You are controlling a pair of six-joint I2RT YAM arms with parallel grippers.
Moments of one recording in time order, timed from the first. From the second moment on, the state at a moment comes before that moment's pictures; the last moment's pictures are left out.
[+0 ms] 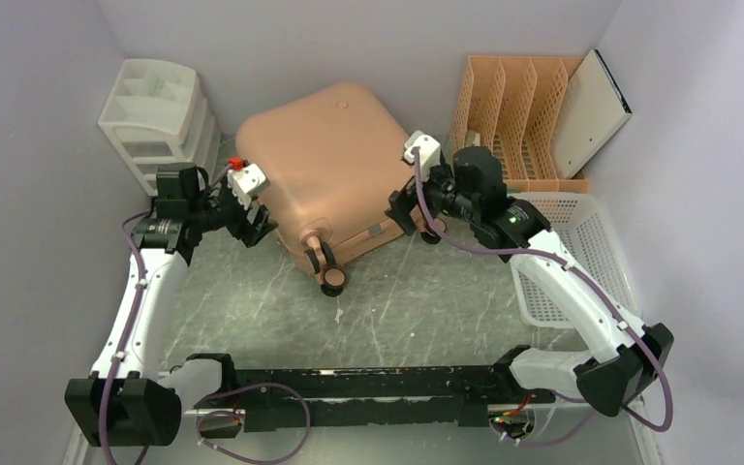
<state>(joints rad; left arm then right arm) -0.02 1.08 1.09 -0.61 0.74 0.64 0.55 1.22 1.27 -0.44 -0.23 -0.24</state>
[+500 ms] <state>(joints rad) 0.03 0.86 0.86 -0.59 0.60 0.56 0.97 1.50 1.43 -0.51 -0.15 -0.12</state>
